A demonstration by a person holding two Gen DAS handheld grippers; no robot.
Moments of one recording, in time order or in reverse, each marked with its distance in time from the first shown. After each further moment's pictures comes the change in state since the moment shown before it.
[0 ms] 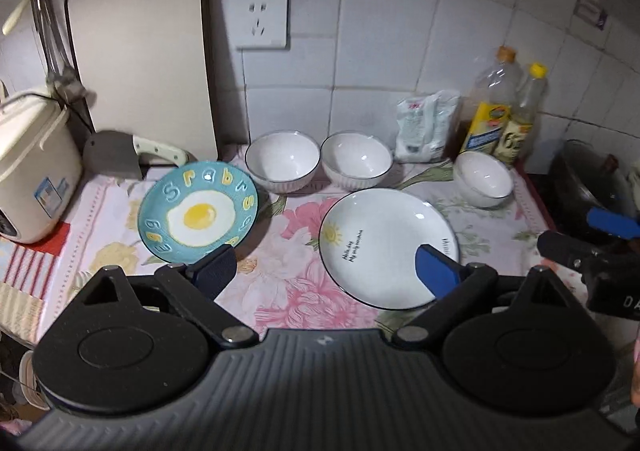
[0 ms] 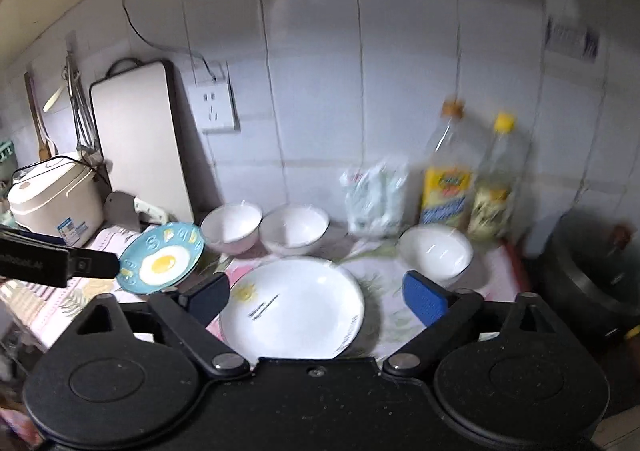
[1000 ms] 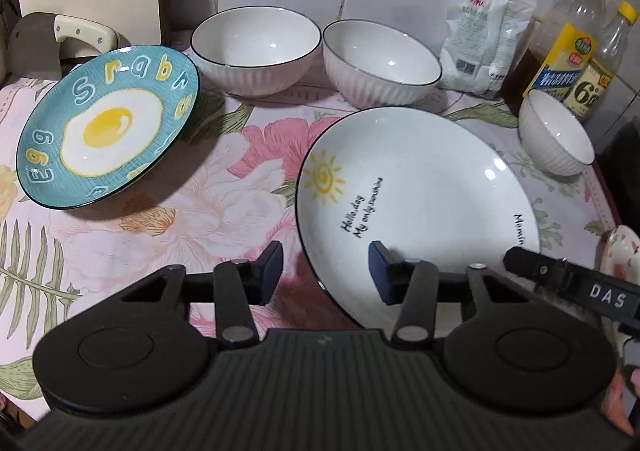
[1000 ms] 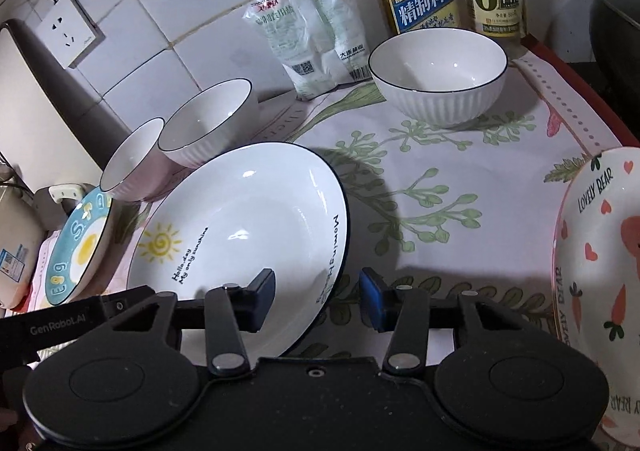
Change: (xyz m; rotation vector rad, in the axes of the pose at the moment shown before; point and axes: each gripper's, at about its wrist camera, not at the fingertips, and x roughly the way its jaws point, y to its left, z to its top) left arm 0.193 -0.004 -0.046 -0.119 0.157 -0.033; right arm 0.180 -0.061 -0.073 0.358 0.258 -0.013
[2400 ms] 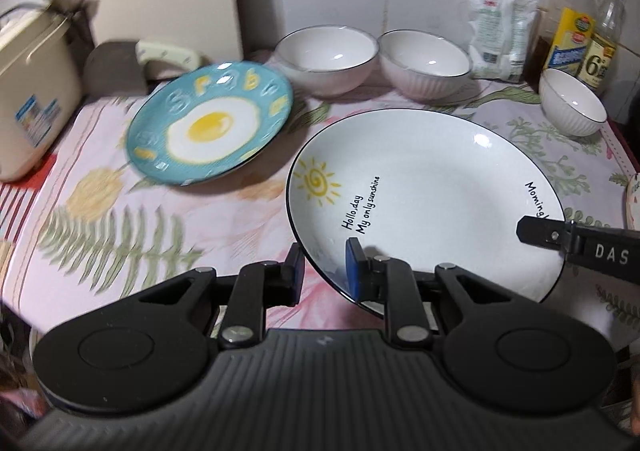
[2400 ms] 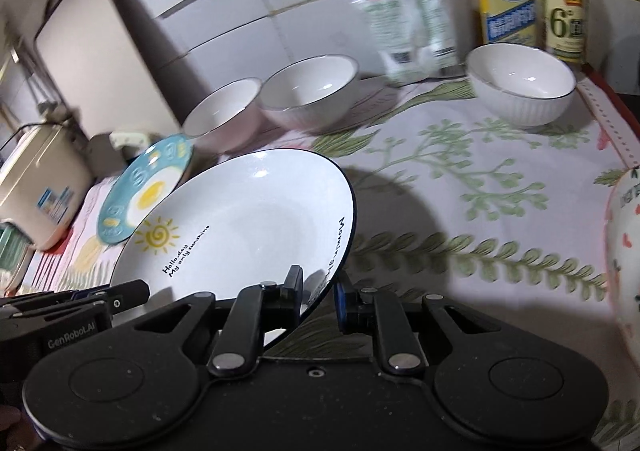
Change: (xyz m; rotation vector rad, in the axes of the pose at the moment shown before) left arm -0.075 0.032 -0.045 0.074 -0.058 0.156; right arm -0.030 0.063 -0.034 -0.146 0.034 0.095
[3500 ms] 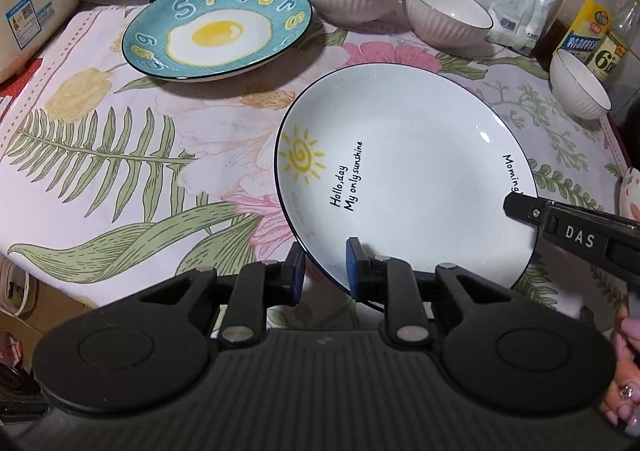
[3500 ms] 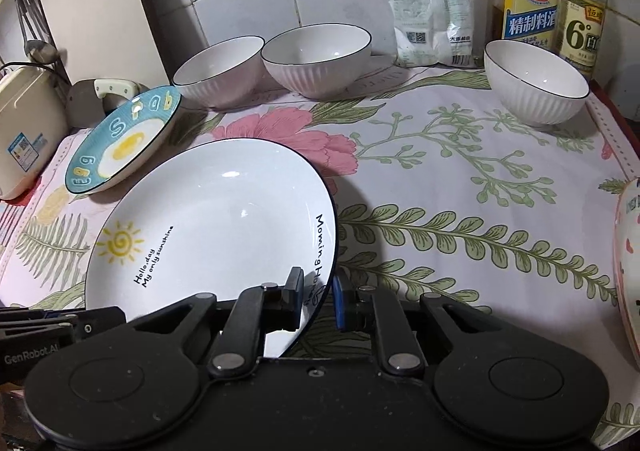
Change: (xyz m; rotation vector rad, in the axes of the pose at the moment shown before) left arm 0.021 0.025 -0.028 -0.120 0.148 -0.096; right arm 0.026 0.015 -0.016 -0.113 0.037 -0.119
